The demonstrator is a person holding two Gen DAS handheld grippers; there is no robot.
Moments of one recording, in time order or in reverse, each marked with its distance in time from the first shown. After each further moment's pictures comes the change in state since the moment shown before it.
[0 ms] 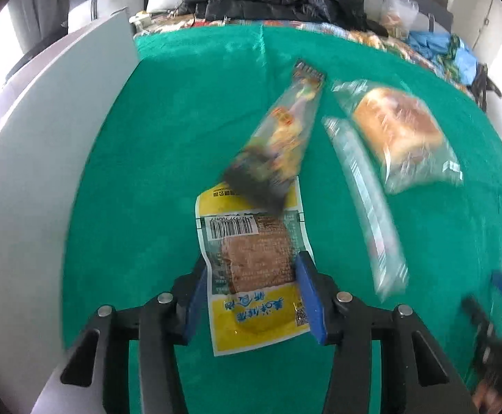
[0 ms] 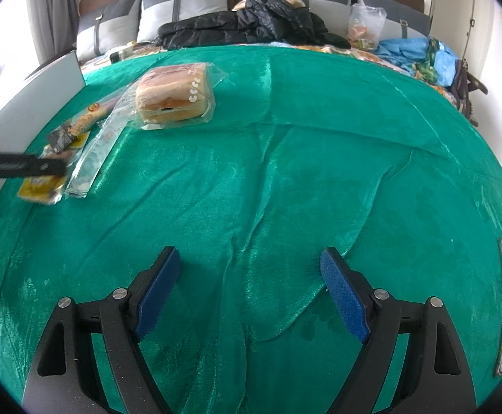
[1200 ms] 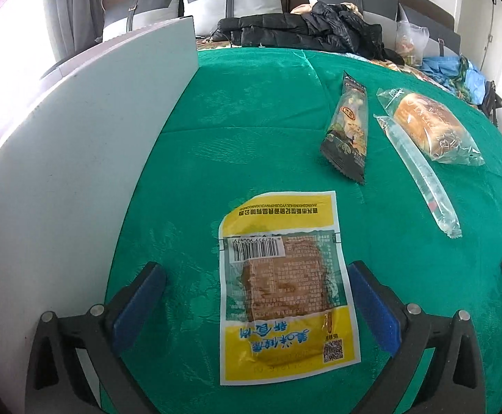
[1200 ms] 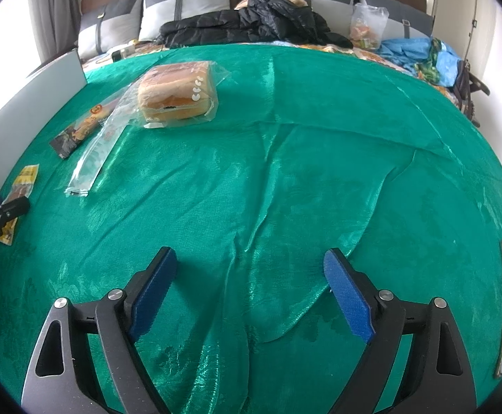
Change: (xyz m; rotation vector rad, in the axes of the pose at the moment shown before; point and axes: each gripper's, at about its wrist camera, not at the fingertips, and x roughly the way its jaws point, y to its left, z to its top) left arm -0.008 0.040 -0.058 -0.041 -0.190 0.084; right arm 0.002 0.004 -0.001 -0.008 0.006 0.004
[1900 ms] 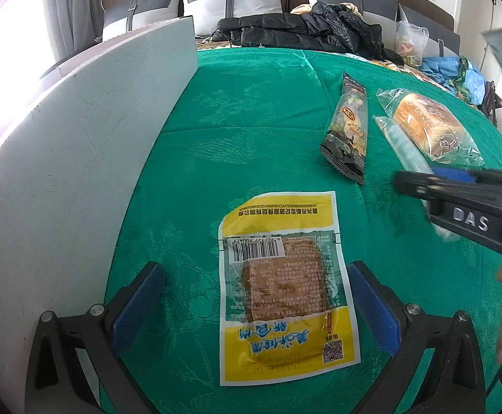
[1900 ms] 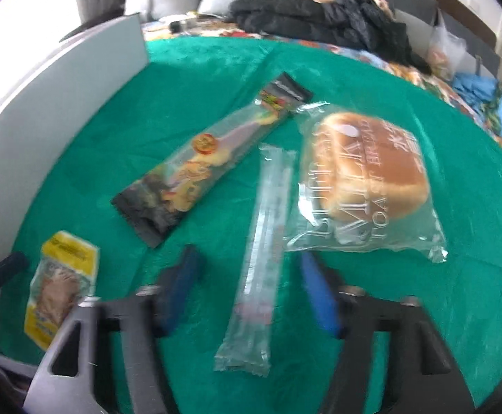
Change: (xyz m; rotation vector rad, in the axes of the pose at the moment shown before) left arm 0.002 0.000 0.002 0.000 0.000 0.000; right arm 0.062 0.149 0.087 -0.174 0.079 0.133
